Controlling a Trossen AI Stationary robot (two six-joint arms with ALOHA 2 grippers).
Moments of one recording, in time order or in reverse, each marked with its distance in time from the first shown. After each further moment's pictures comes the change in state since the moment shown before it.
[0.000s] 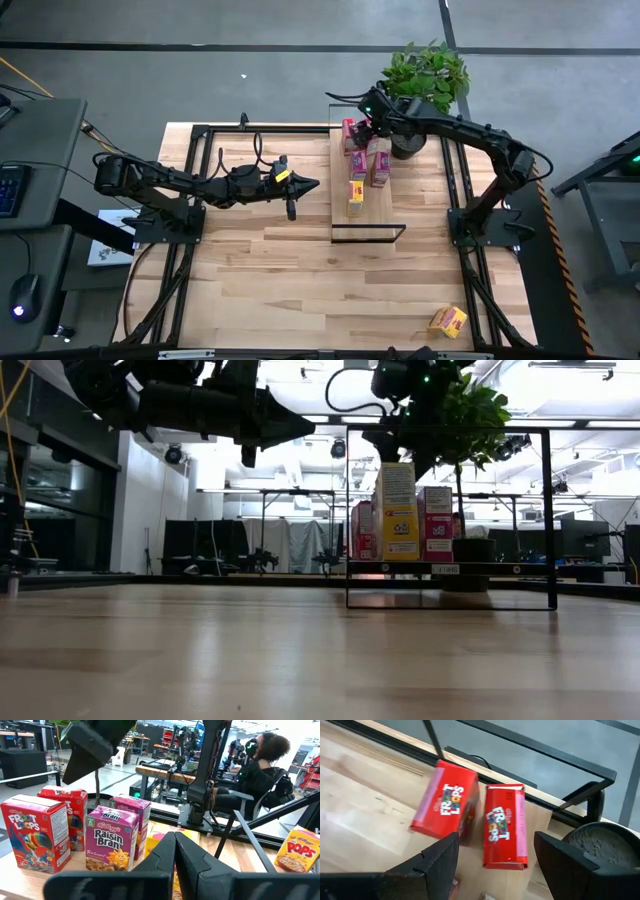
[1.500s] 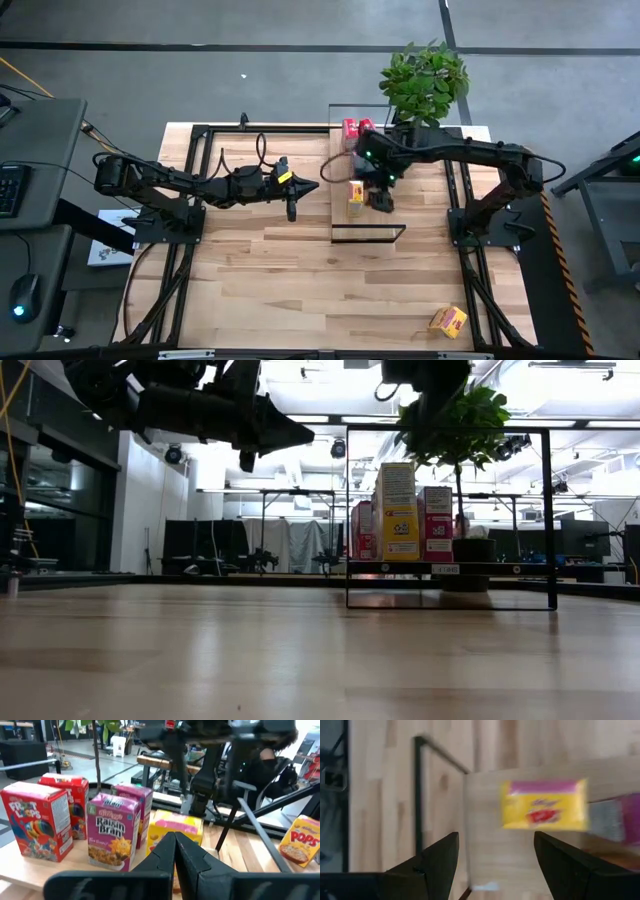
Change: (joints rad) left arm 0.000 0.000 0.000 -0.053 0.000 0.002; right arm 0.302 -0.098 -0.018 -0.250 -0.609 -0.625
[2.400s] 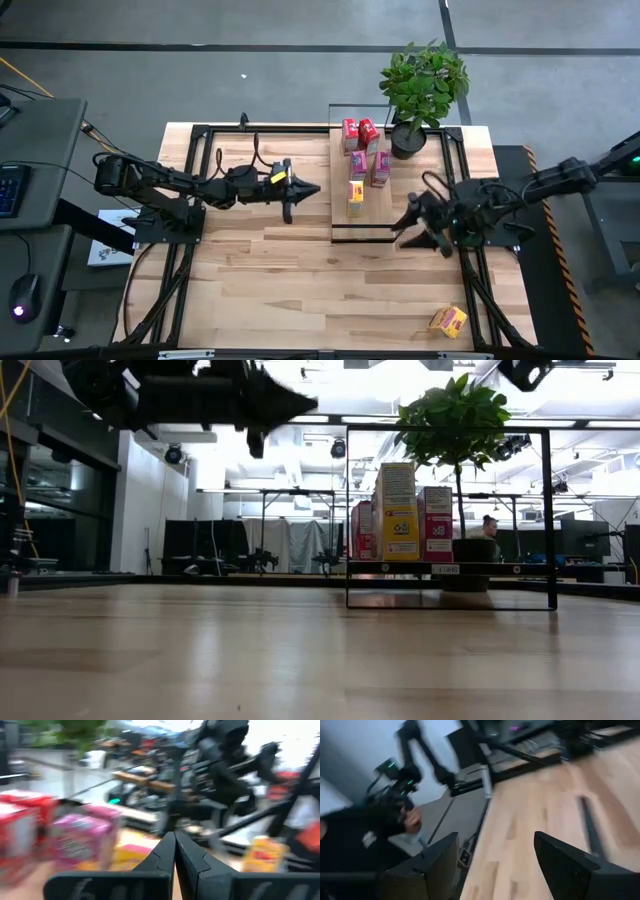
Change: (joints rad) left arm -0.015 0.000 0.000 0.117 0.102 -0.070; right arm 0.499 -0.826 -0.835 0.975 0.155 0.583
